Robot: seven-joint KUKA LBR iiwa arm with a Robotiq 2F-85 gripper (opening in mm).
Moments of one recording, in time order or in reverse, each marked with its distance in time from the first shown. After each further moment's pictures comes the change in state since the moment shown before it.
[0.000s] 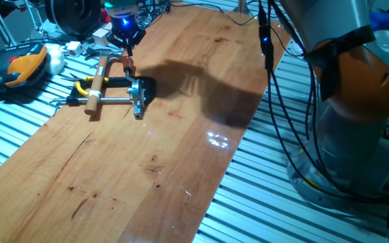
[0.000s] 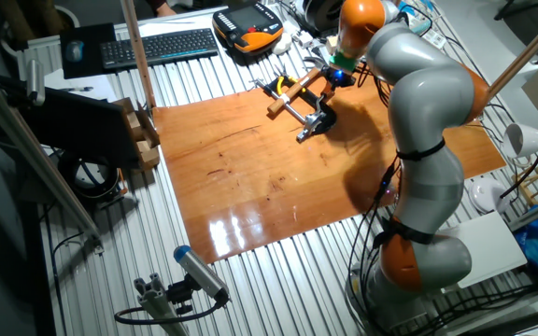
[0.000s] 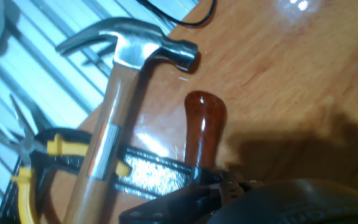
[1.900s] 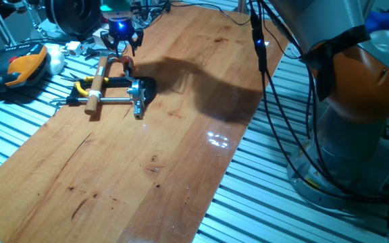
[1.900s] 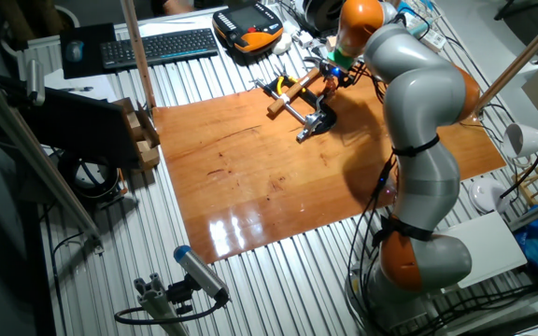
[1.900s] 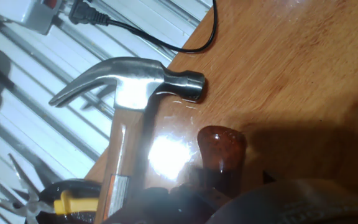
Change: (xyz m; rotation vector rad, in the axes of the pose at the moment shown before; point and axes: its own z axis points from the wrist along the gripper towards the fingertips) arm -0.025 0.010 0.029 -0.018 -0.027 0.124
